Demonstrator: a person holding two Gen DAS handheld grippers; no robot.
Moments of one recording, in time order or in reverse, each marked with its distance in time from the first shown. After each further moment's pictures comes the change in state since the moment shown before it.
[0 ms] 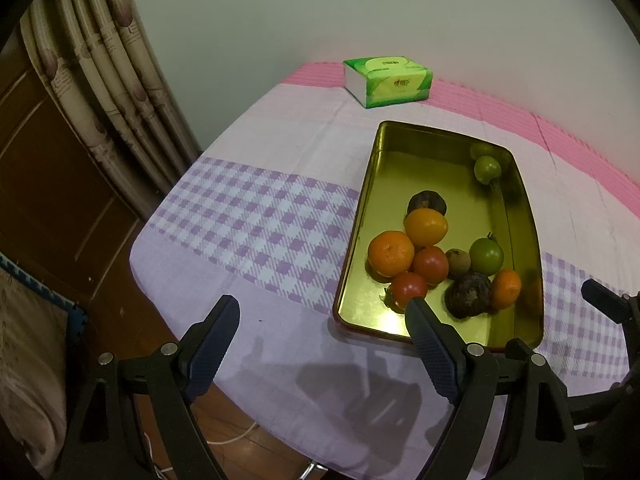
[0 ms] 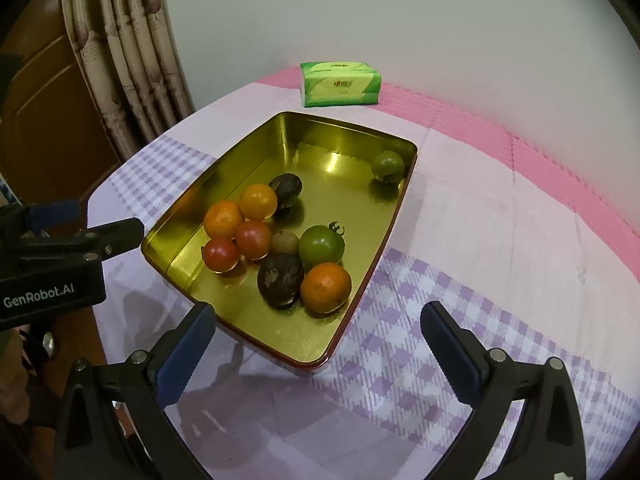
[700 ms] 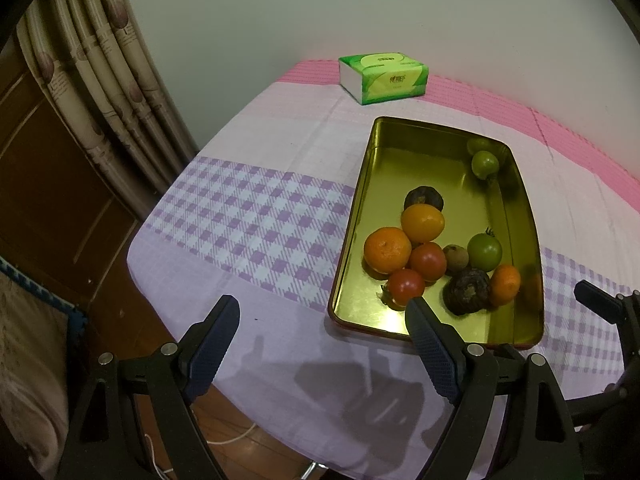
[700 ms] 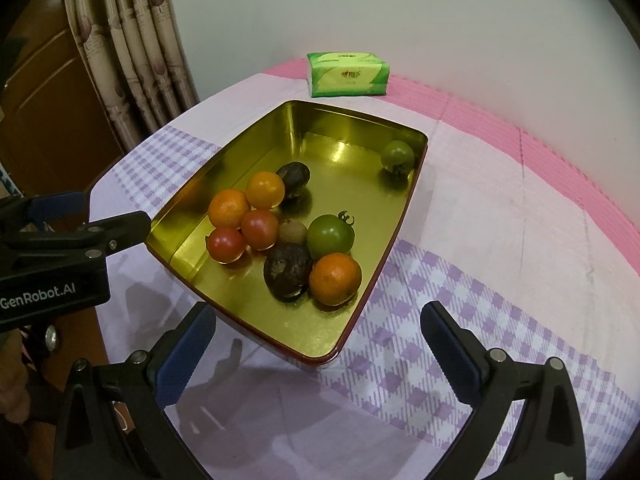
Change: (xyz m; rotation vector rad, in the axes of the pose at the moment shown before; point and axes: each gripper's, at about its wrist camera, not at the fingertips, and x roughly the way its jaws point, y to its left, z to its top) left arm 0.001 -0.003 -0.001 0.006 0.005 -0.007; right arm 0.006 0.003 -0.003 -0.009 0.026 0.012
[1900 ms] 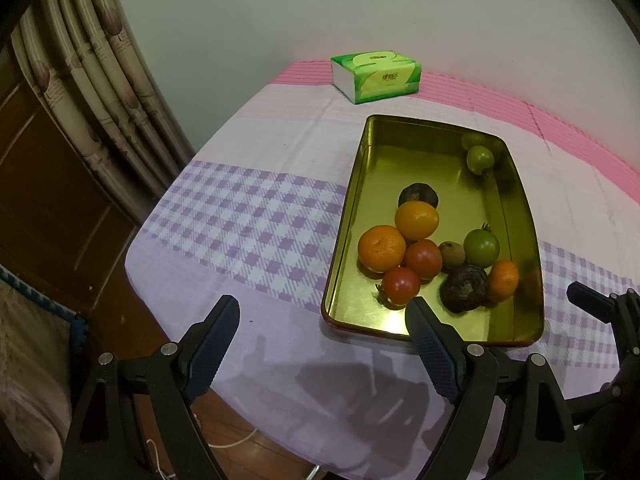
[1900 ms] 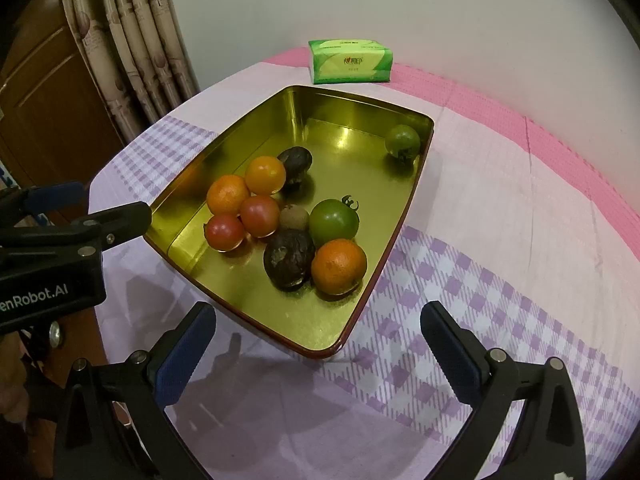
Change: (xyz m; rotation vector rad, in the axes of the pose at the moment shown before) left arm 0.002 -0.005 -0.002 0.027 -0.005 -0.002; right arm 0.008 -0.001 -0.003 0.004 0.033 0.016
